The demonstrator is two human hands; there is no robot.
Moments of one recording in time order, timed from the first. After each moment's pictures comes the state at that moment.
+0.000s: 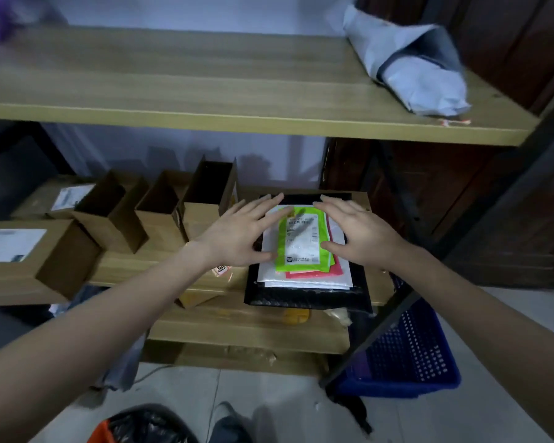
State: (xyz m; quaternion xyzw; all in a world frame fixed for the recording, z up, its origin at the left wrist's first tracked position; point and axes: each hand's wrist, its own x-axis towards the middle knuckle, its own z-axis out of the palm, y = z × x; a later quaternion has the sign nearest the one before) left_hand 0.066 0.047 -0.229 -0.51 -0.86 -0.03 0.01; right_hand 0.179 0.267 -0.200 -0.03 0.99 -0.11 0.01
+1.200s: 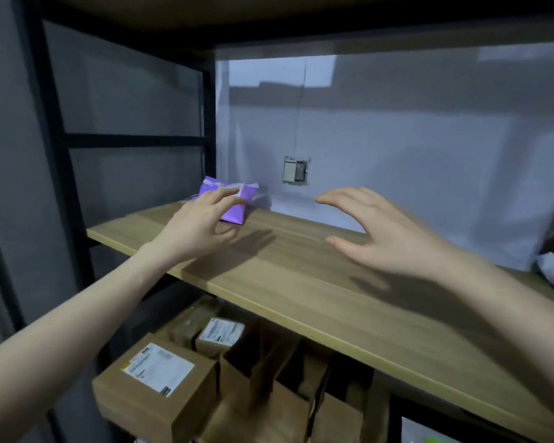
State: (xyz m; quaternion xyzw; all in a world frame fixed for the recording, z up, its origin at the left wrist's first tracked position) left_hand -0.077 -0.226 -0.003 -0.22 -0.91 -0.11 0.34; right_hand -0.006 0.065 0.051 -0.32 0.91 -0.06 -0.25
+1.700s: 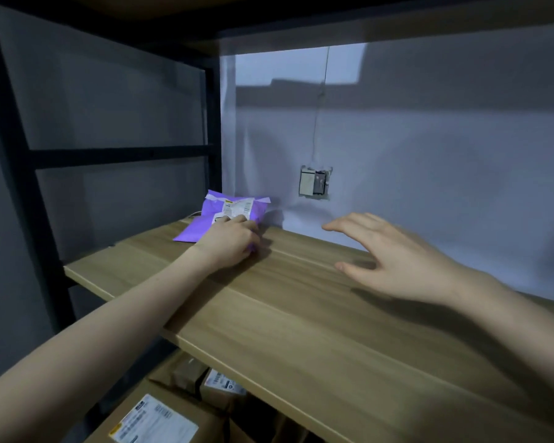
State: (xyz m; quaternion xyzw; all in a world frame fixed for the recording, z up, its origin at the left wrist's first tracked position) left_hand -0.222 -0.228 -0.013 -0.21 -0.95 0.11 0.21; right_hand -0.105 0.041 0.043 -0.32 0.92 -0.04 -0.21
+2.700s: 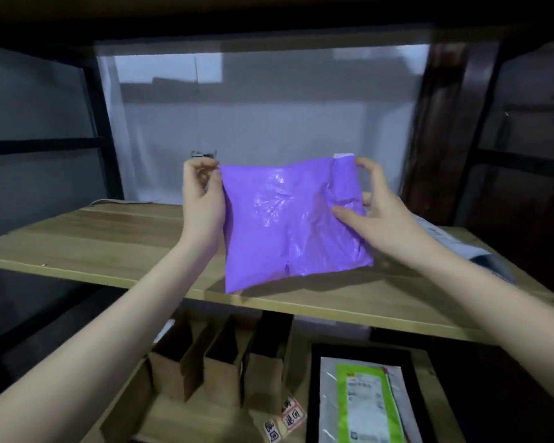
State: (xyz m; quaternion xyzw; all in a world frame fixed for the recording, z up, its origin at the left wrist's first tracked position) left_hand -0.007 -0.040 0.025 -0.19 -0.59 -0.73 0.29; right_hand 0.096 0.171 0.036 -0.10 0.86 -0.41 -0.28
